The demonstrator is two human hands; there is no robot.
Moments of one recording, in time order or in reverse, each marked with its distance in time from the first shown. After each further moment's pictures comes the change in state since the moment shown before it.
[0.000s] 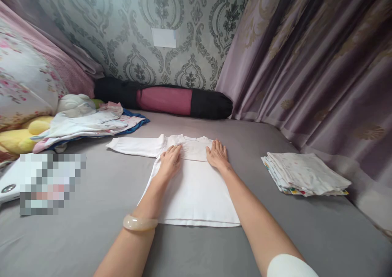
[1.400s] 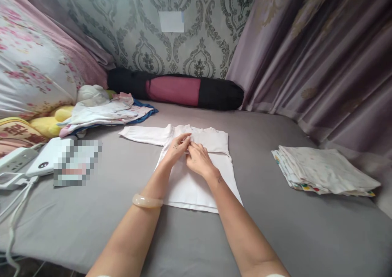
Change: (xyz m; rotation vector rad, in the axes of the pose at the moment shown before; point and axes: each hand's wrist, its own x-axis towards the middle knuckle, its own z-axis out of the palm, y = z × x) left_hand 0.005 0.020 -0.015 -0.972 0.002 -0.256; right_hand -0.088 -0.084 -0.030 0.301 -0.016 -0.494
